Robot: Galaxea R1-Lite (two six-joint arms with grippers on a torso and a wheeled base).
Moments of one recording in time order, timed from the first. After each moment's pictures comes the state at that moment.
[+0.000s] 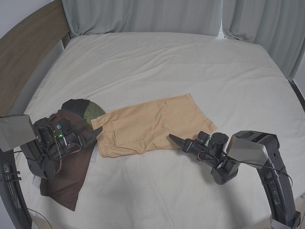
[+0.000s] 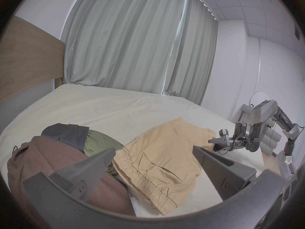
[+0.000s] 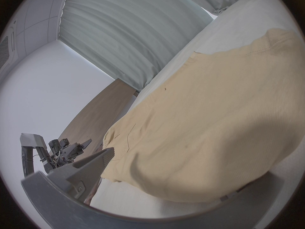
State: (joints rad) left arm 0.01 2.24 -0.62 -1.55 -0.59 -0.02; right arm 0.38 2.71 -1.13 -1.54 0.36 0.67
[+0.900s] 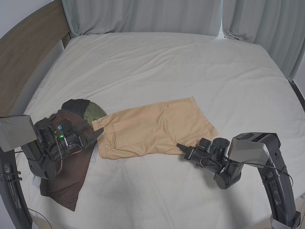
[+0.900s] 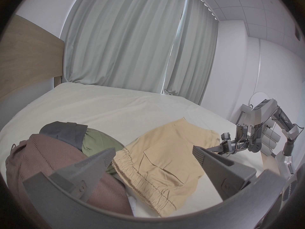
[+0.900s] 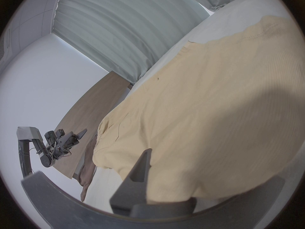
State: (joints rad) left arm 0.01 2.24 -0.62 -1.55 -0.59 -0.03; right arm 0.38 2.70 -1.01 -1.54 0.35 0.63
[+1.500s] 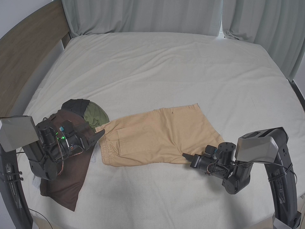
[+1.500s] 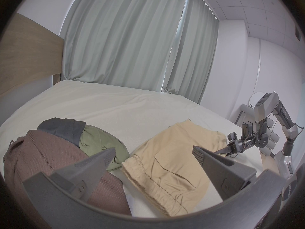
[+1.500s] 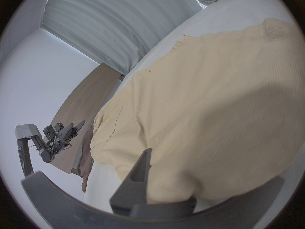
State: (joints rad) left arm 0.00 2.26 -0.62 -1.55 -0.60 -0.03; right arm 0.38 2.60 -0.78 -1.54 0.34 0.60
